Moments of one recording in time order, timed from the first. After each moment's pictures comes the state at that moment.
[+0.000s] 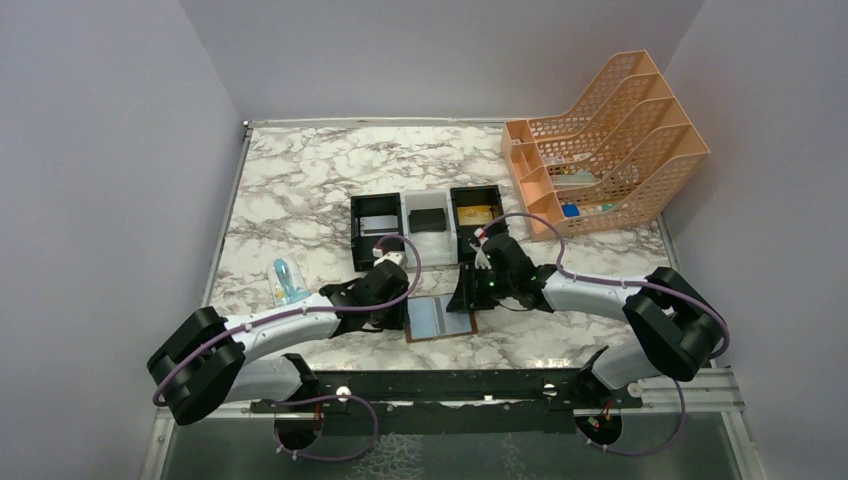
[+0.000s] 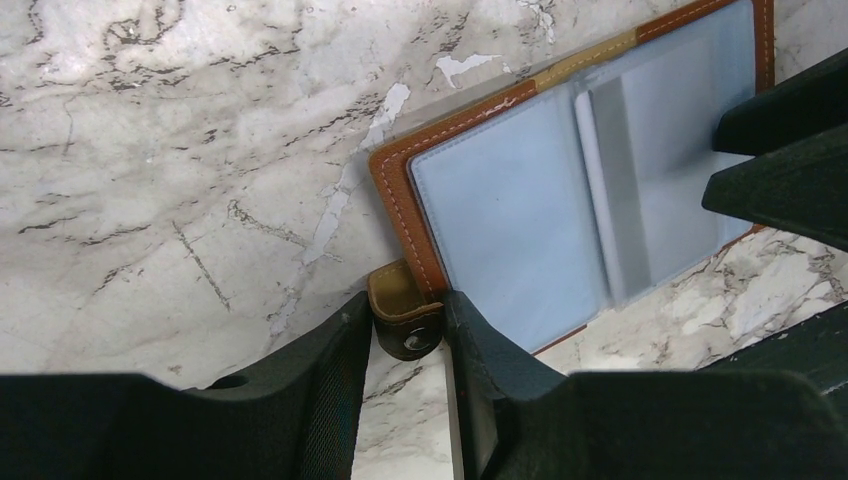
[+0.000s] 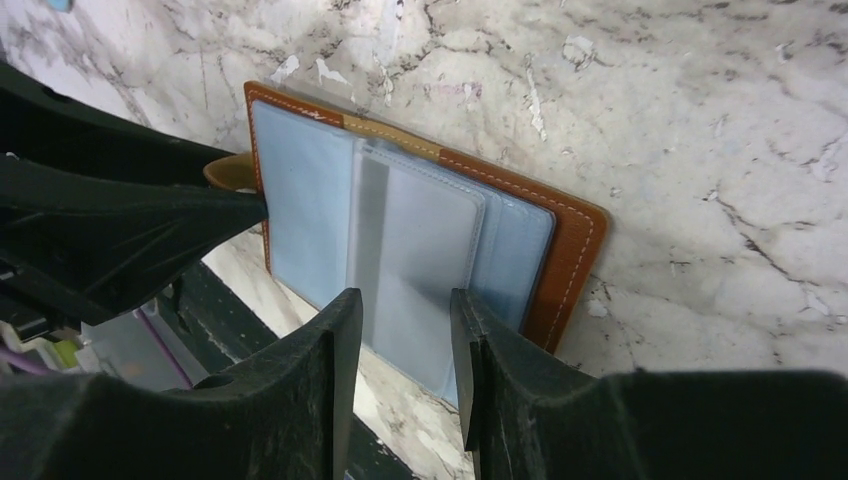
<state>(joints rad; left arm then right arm) -0.88 1.20 0.50 -0.28 -0.06 -0.73 0.75 1.46 0.60 0.02 -0.33 0.68</state>
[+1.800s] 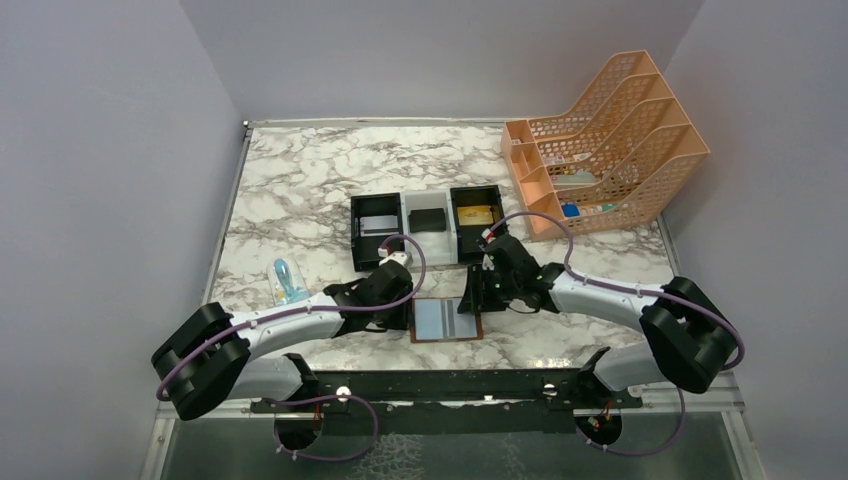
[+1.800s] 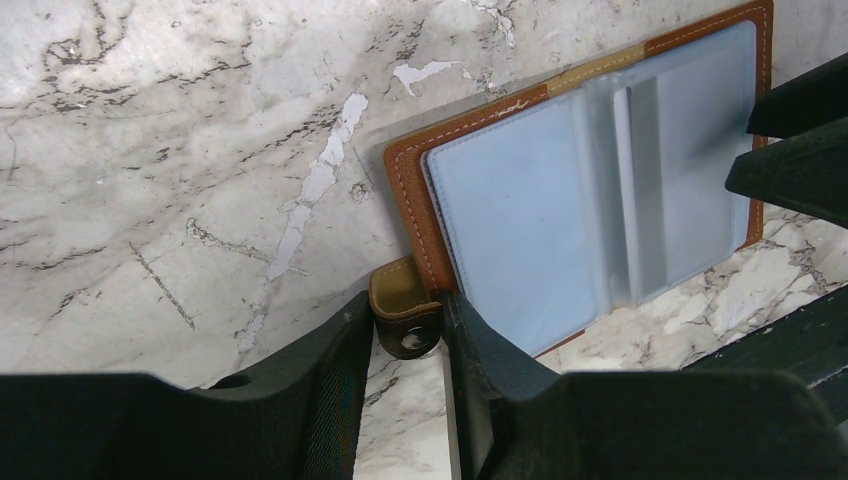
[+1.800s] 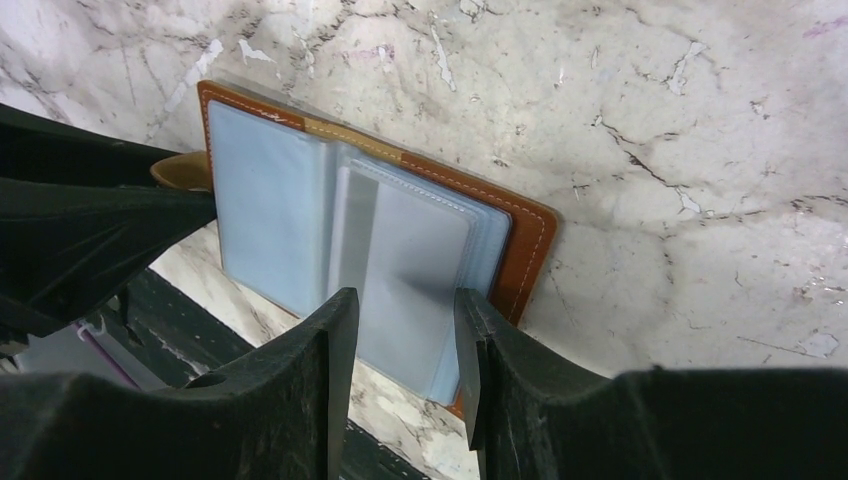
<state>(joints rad) -0.90 1.23 0.51 -0.25 -0.05 -0.72 0.75 1.37 0.61 -0.15 -0.22 0.66</state>
